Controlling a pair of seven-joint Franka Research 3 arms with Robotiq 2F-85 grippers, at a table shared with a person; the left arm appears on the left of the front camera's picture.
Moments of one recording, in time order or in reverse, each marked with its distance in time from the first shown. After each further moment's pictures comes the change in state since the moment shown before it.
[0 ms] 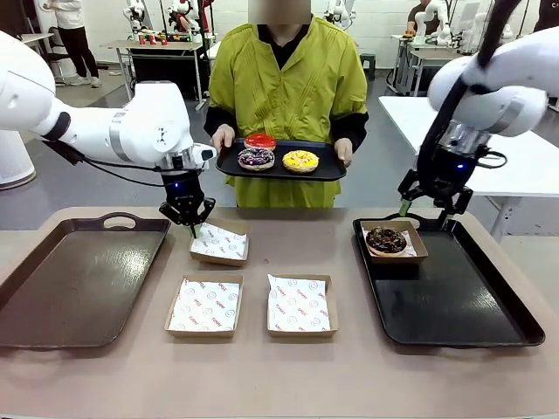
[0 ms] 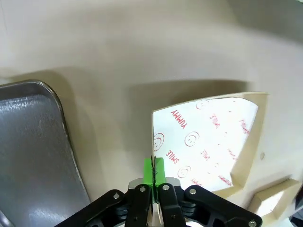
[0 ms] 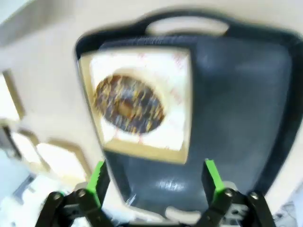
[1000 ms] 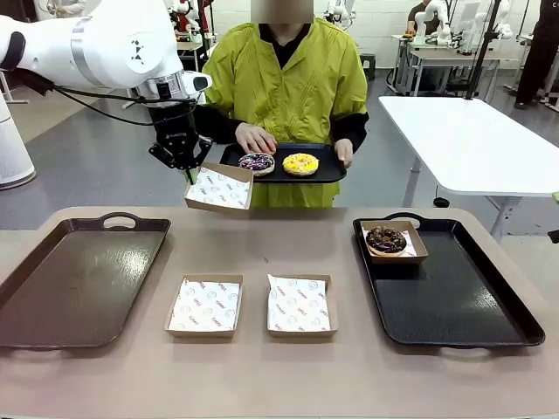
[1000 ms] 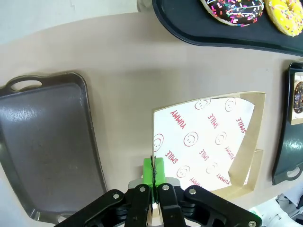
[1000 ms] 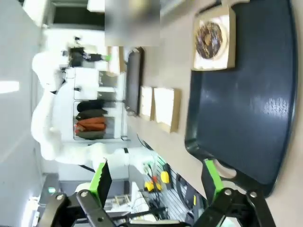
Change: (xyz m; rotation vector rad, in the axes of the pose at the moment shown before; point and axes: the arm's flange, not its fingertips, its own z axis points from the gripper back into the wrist) left arm -0.037 -0.025 0.145 -0.015 -0.123 -0.040; right arm -0.218 -0.226 0.059 0.866 -0.359 0.148
